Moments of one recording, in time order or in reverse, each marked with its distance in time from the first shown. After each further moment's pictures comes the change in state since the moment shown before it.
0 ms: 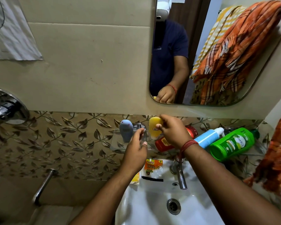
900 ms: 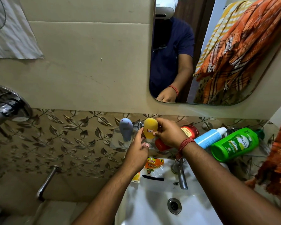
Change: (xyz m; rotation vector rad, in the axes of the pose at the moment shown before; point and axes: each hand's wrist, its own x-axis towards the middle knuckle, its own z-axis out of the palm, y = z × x) left_hand 0.000 0.004 0.008 -0.027 -0.050 -0.118; right_hand 0.002 0.005 0.008 0.053 -0.227 0.030
